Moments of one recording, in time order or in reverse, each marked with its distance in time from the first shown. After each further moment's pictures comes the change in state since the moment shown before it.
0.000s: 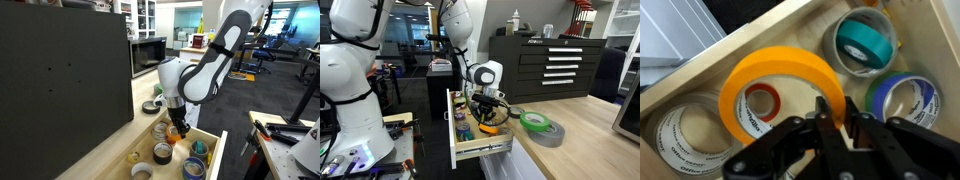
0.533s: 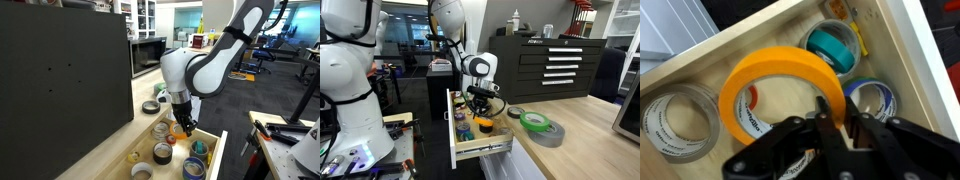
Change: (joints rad) arm 0.028 -0.127 0.020 -0.079 0.003 -0.072 -0.020
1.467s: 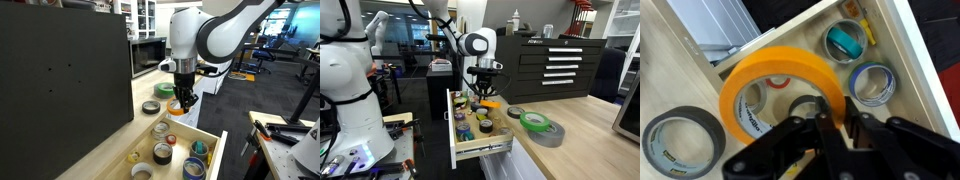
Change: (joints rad) arm -0.005 -0.265 -0.019 -0.064 -0.008 -0.042 0.000
